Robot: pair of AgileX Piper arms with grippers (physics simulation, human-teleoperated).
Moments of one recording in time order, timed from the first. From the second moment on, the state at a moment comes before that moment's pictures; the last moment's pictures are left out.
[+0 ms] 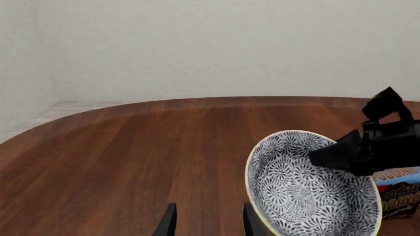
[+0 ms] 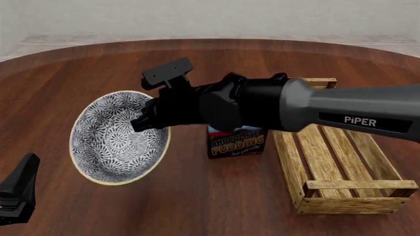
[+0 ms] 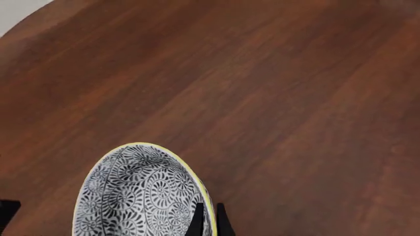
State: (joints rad) left arm 0.00 0.00 0.00 0.00 0.00; right arm 0.91 1.83 -1.35 0.16 0.15
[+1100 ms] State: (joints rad) left arm 0.00 0.00 0.00 0.00 0.00; right arm 0.80 1.66 -1.26 0.17 0.10
